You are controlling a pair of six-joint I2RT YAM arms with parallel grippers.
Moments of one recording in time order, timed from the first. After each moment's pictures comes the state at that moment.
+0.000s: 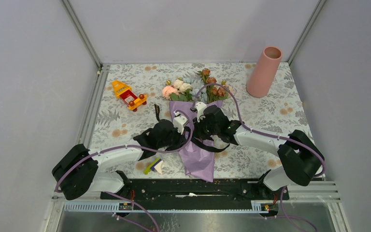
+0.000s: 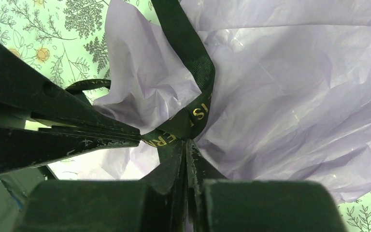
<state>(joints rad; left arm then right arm) -0.84 1.27 0.54 0.13 0.12 -0.22 0.79 1.49 0.82 -0.04 -0.17 0.18</state>
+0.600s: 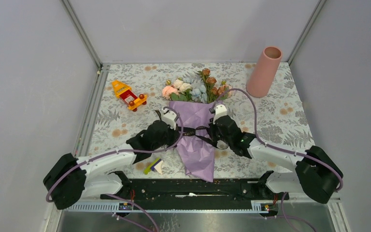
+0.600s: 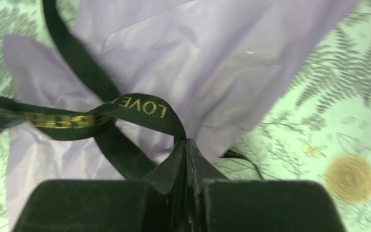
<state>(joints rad) -0.84 1.17 0.52 0.10 -0.04 -0.35 0.79 1.28 0.58 0.09 0.16 0.28</state>
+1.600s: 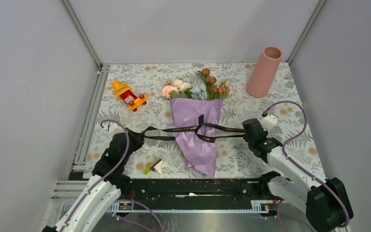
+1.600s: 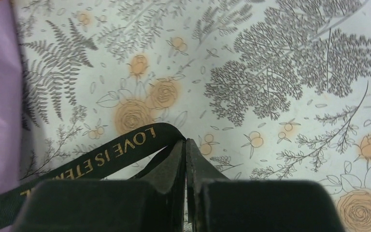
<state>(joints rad) -0.40 0.46 0.30 -0.32 -0.24 -0.85 0.44 0.97 0.44 -0.33 0.60 0.79</state>
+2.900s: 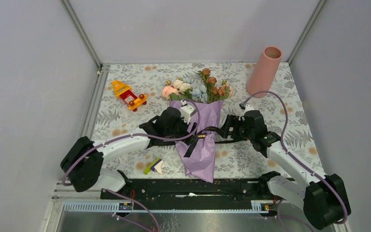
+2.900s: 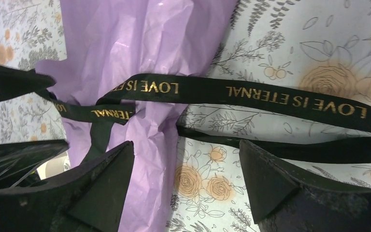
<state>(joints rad) -0.81 1.36 0.78 -0.06 0.13 -0.21 0.39 1.01 0.51 -0.20 -0.17 0.53</state>
